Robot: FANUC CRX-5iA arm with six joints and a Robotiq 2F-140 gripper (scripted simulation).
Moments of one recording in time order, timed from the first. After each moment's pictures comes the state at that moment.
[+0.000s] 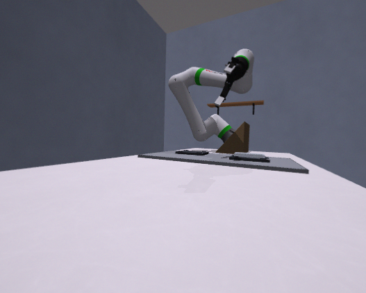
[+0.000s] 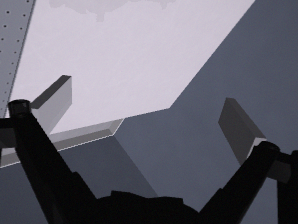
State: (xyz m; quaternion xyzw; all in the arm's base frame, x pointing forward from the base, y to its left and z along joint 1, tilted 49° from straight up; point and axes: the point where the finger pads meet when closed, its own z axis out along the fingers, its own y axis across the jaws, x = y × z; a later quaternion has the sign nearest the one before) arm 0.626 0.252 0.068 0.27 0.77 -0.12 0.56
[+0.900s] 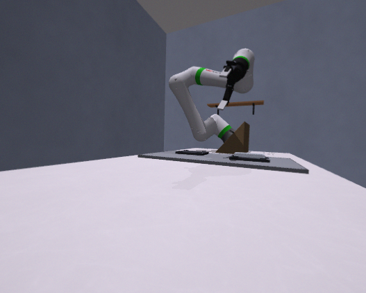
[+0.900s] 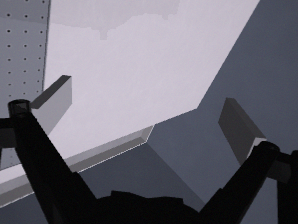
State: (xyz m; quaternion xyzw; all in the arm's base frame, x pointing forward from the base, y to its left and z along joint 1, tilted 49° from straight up) arm 0.626 0.238 0.057 0.36 0.74 -0.08 0.56
